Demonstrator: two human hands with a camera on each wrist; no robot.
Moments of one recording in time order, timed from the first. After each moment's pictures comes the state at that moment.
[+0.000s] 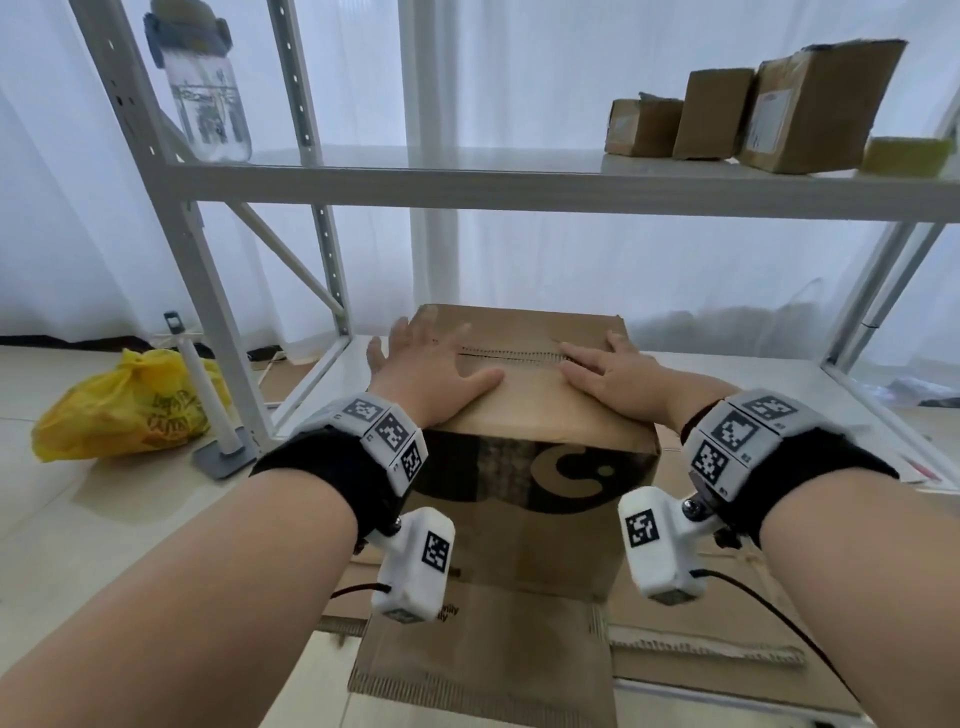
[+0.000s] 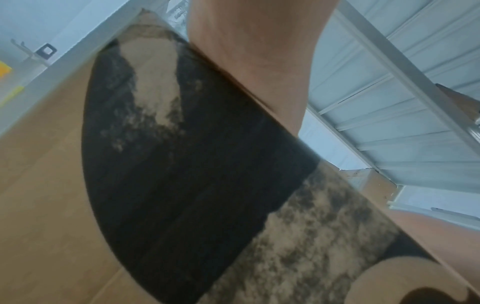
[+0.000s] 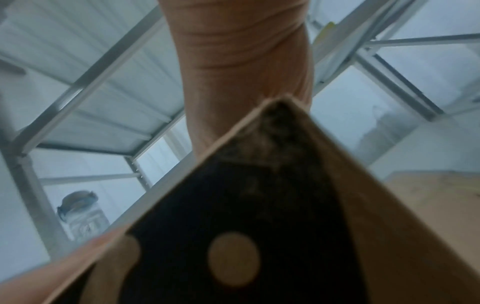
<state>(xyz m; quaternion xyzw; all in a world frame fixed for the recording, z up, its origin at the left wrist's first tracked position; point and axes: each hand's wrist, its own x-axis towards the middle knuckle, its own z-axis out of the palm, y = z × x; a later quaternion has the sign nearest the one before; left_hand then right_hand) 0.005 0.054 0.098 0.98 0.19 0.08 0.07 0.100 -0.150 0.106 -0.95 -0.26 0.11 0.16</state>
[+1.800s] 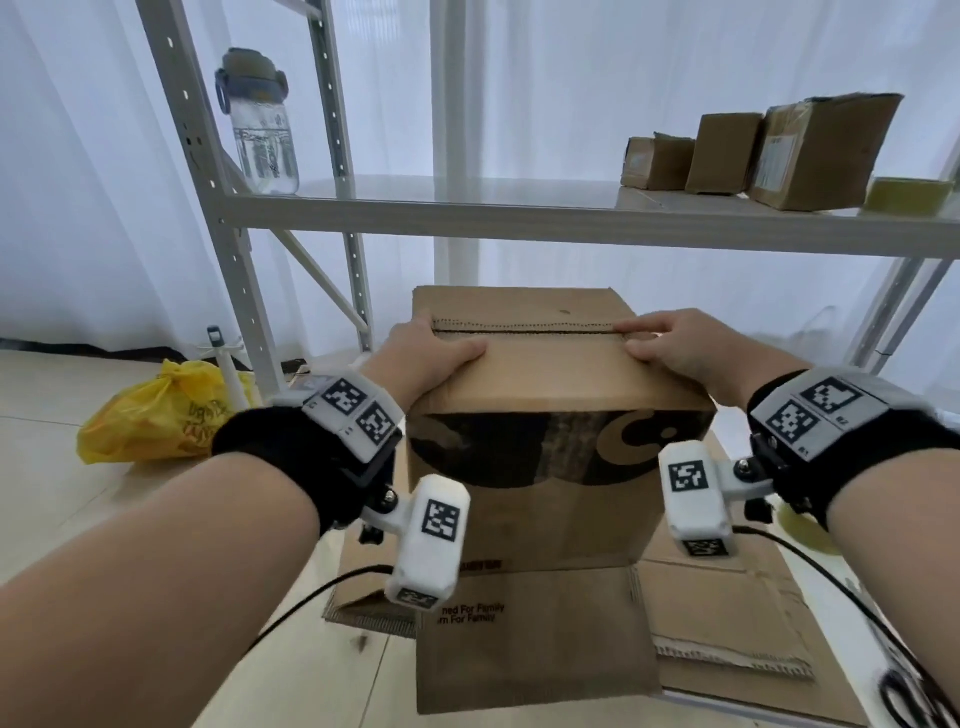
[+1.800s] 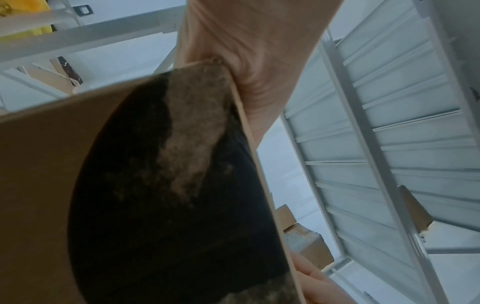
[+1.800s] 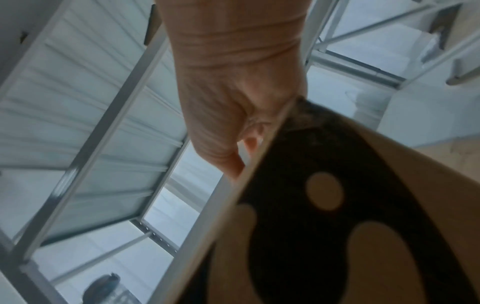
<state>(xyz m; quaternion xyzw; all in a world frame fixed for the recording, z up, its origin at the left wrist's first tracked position) -0.039 0.065 0.155 0.88 0.25 0.14 0.38 0.080 -0.171 0.169 -0.87 -0.22 0.06 0.44</state>
